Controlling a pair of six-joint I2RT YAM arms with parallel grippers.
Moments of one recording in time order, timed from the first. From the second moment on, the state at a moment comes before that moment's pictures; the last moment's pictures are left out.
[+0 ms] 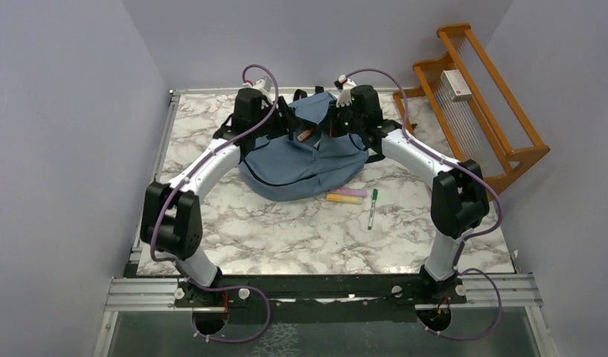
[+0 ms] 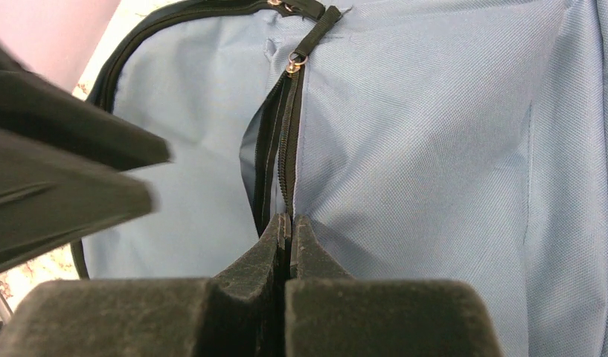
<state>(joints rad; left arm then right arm) -0.36 1.71 1.32 -0.10 0.29 -0.67 0.48 1.84 1.45 -0.06 -0.29 0.27</state>
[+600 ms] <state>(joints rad) -0.48 1.46 0.87 0.19 0.63 -0.09 0.48 1.84 1.45 -0.06 -0.28 0.27</state>
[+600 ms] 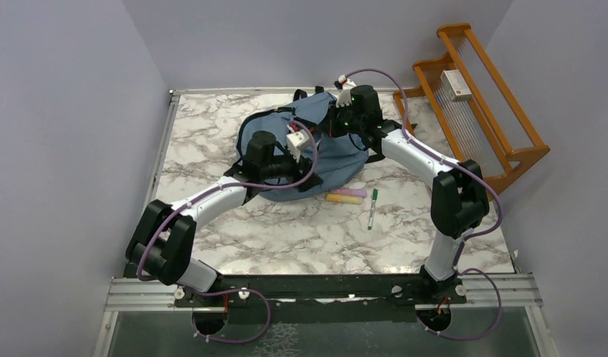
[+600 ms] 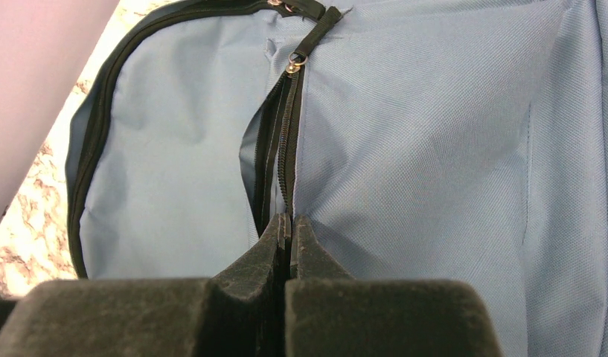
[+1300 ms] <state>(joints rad) -0.69 1.75 1.05 0.06 0.87 0.75 0.48 1.84 1.45 -0.06 -0.28 0.26</state>
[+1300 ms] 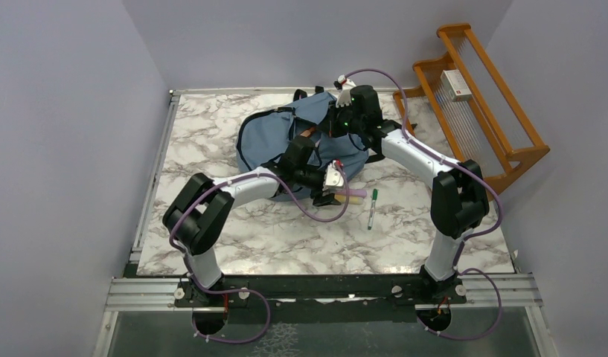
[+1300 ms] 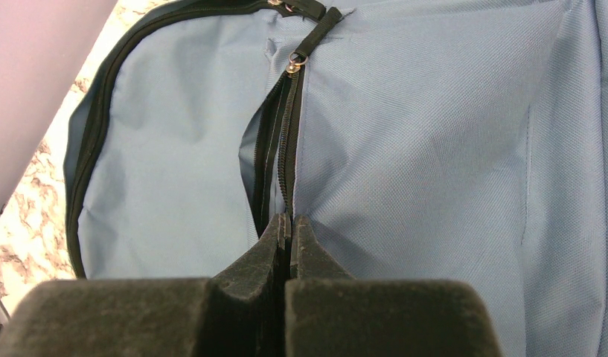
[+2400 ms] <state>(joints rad) -0.69 2.04 1.32 -0.19 0.88 0.94 0.48 1.84 1.45 -0.08 -0.28 0.22</state>
